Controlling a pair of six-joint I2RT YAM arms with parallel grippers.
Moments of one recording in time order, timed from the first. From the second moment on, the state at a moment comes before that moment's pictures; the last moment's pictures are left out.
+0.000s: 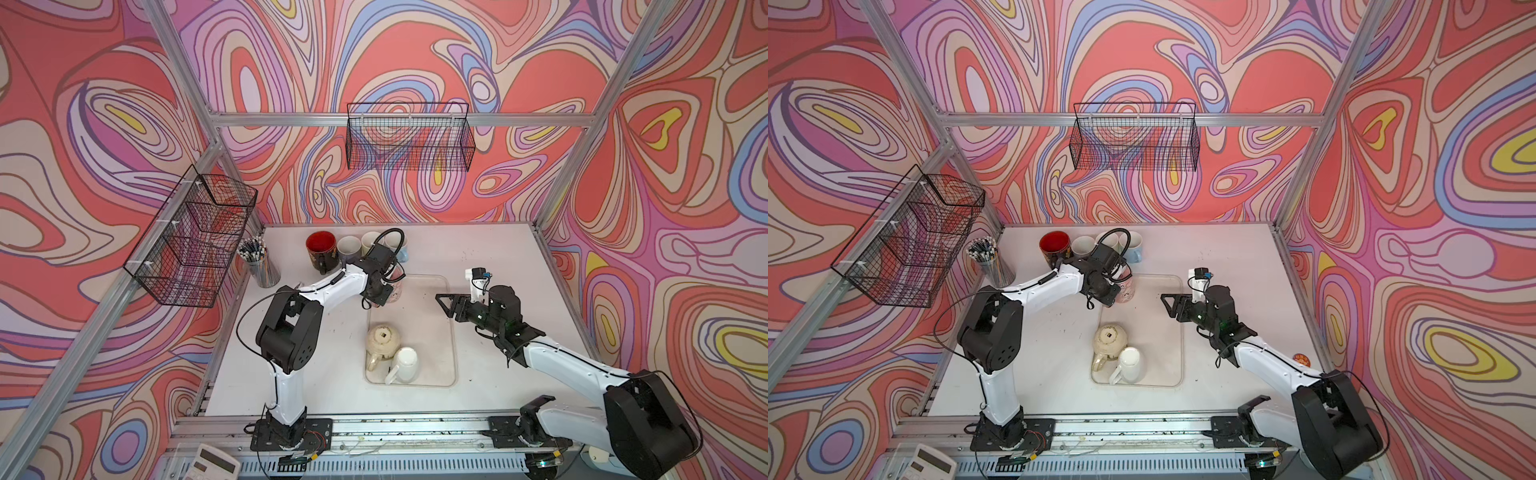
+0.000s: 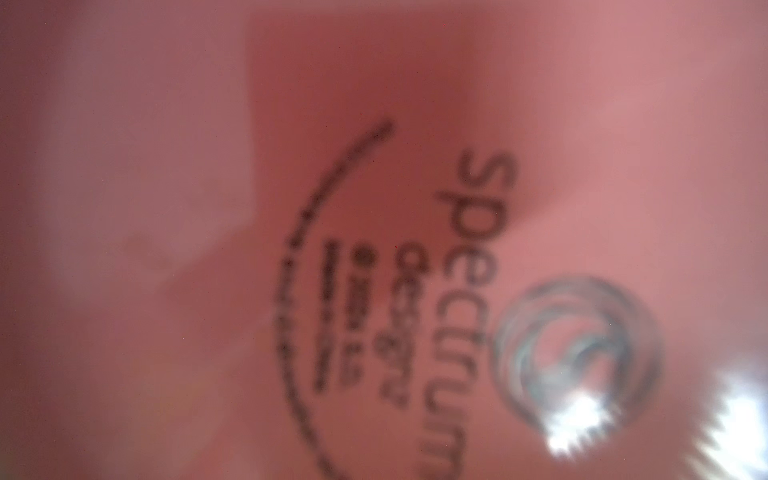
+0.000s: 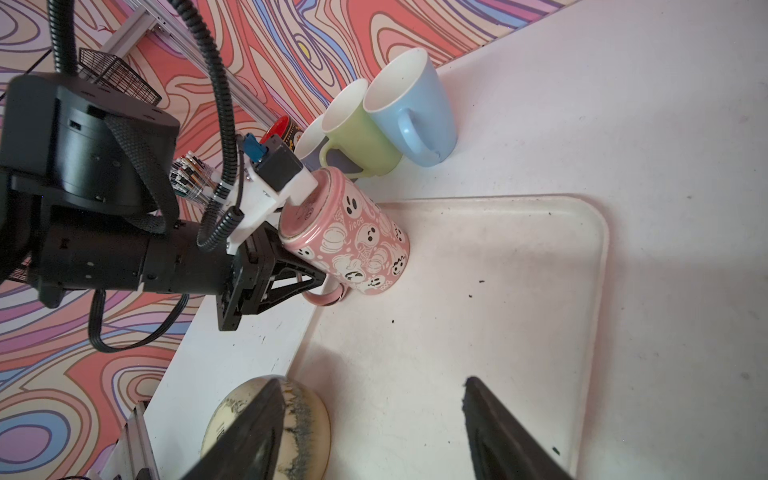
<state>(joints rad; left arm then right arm) -0.54 1.92 1.42 -0.70 -0.07 0.02 0.39 1.20 0.49 0.34 -0.33 0.57</state>
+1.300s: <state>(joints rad) -0.54 1.36 1.18 -0.50 0.26 -0.27 0.39 1.21 0.34 0.90 -0.53 0.73</state>
